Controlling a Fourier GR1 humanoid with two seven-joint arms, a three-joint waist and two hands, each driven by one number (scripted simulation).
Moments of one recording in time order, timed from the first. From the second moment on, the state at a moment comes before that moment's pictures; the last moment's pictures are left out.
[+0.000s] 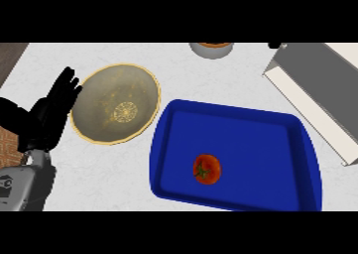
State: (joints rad) left arm -0.25 0.24 0.06 -1.52 0.14 0.05 0.24; right arm -0.39 -0.51 -0.65 -1.77 0.35 0.42 0.35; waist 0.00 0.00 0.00
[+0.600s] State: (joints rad) left arm -0.25 0.22 0.07 -1.53 0.12 0.03 0.24; right arm -0.40 -0.62 -0.68 -1.46 0.37 0.29 0.19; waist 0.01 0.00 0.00
